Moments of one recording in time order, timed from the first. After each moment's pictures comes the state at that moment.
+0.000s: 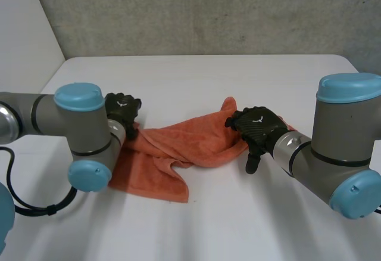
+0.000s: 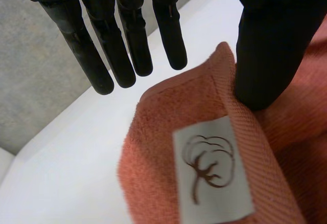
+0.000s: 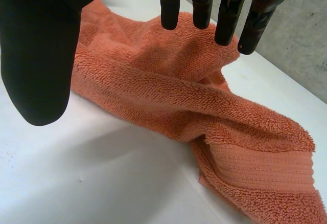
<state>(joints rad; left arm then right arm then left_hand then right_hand) 4.26 -2.34 -1.22 3.29 -1.72 3.53 2.03 -1.08 1.44 0.08 1.37 2.76 0.68 0.68 0.68 0.68 0.49 0.20 0.21 0.21 0.23 0.06</state>
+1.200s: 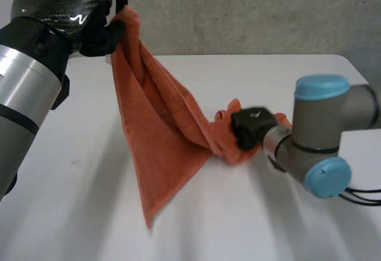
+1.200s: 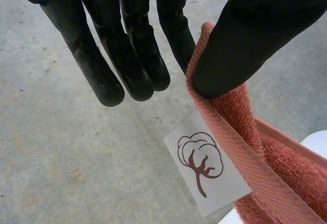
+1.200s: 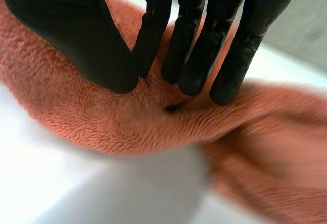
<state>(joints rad) 4.16 -1.45 -1.53 3.31 -1.56 3.37 2.03 -0.89 1.23 0.07 1.43 2.94 1.12 1.19 1.19 1.19 0.96 0.96 1.15 1.17 1.18 0.96</state>
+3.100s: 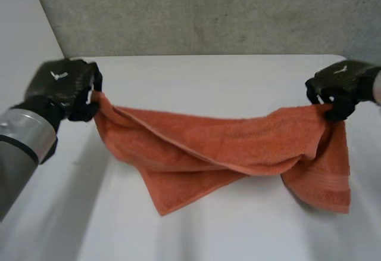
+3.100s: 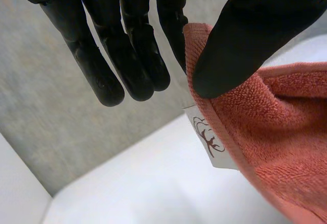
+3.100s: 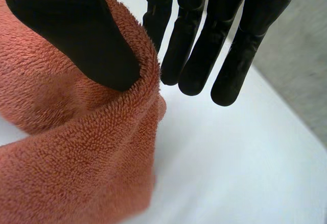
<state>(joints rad) 4.39 -1.55 -1.75 3.23 -1.51 3.34 1.68 -1.16 1.00 0.78 1.24 2.42 1.12 1.20 1.19 1.20 0.96 0.92 1.17 1.18 1.19 0.98</state>
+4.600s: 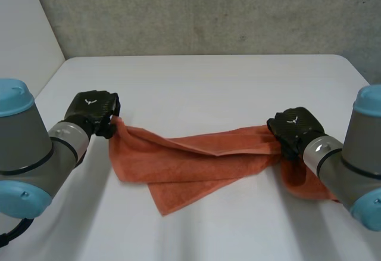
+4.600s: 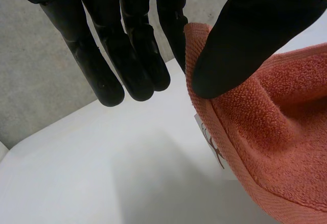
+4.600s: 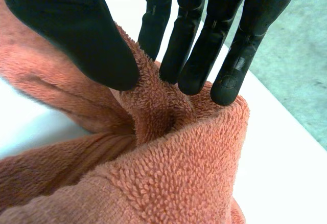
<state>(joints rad) 4.40 -1.91 -1.64 3.32 -1.51 3.34 1.89 -1.18 1.64 -0.07 1.45 2.60 1.12 1.20 1.19 1.20 0.96 0.96 1.17 1.18 1.19 0.97</state>
